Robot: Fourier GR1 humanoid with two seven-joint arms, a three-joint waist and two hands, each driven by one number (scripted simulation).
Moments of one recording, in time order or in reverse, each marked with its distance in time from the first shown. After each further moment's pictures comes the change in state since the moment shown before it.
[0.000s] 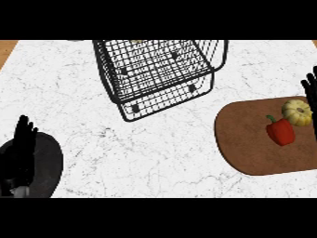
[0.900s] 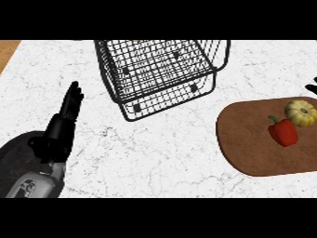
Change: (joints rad) left arm -0.202 -0.046 -0.218 -0.127 -0.148 -0.041 0.017; right arm -0.139 -0.125 -0.169 0.349 -0.740 0.998 0.128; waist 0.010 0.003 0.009
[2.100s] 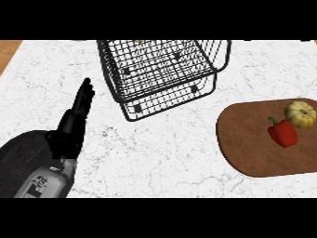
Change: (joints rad) left arm -0.046 -0.040 -0.040 -0.012 -0.053 0.026 0.076; right arm -0.102 -0.353 -0.187 -0.493 0.873 0.277 -0.076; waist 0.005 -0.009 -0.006
